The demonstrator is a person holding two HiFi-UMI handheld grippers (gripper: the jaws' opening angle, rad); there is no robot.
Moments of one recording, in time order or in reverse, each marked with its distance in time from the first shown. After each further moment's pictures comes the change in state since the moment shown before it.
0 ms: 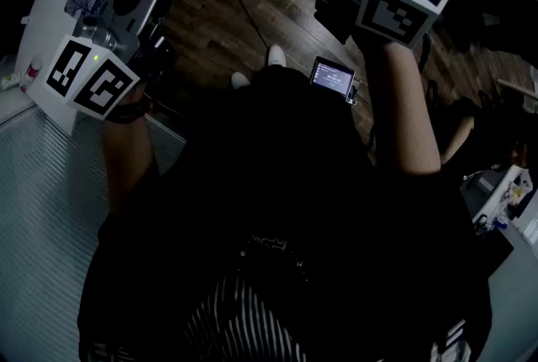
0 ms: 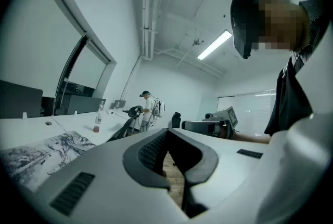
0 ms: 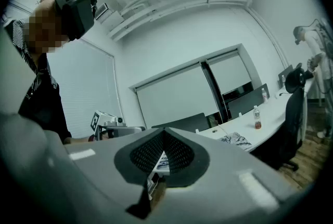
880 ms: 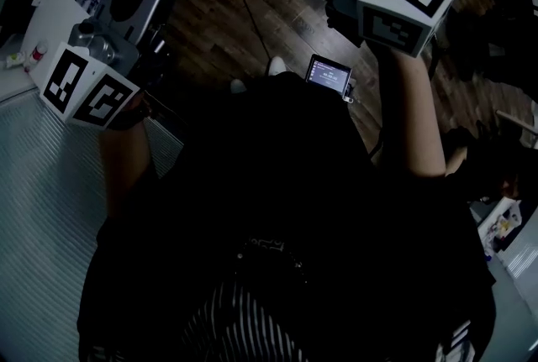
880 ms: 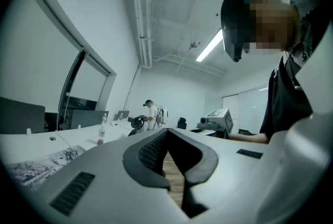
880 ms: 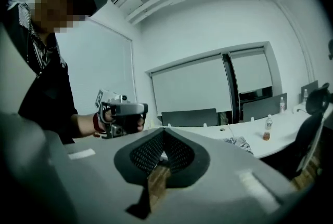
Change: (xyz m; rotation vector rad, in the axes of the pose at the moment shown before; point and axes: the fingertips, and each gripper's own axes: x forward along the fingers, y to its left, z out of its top) left arm 0.001 -0.009 0.019 0.081 -0.075 0.059; right arm 0.011 0.005 -0.014 -0.204 0.181 0.155
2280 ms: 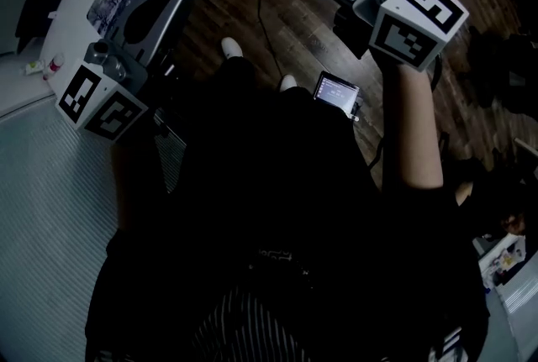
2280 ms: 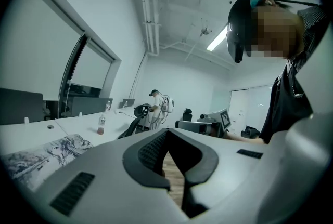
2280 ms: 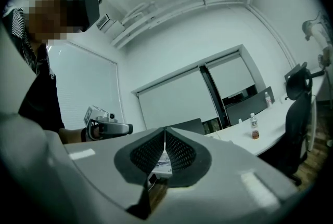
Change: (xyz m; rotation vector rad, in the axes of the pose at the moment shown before) left arm 0.120 0.019 -0.019 -0.052 0.119 0.064; right arm -0.072 -0.150 -0.003 0.172 -0.223 -0.064
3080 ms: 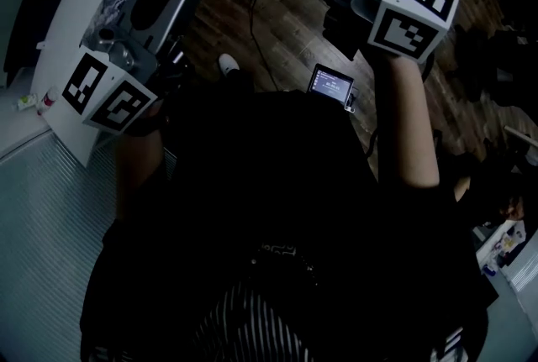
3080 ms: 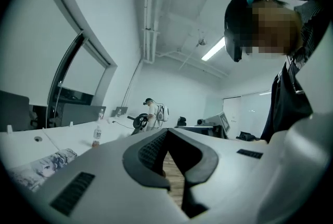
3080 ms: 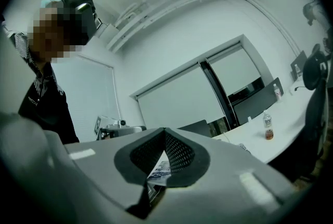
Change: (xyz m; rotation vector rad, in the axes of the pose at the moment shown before) left arm 0.024 0.090 0.044 0.003 -0.109 -0.117; right arm 0.094 -0.027 0.027 0.055 -0.013 0.044
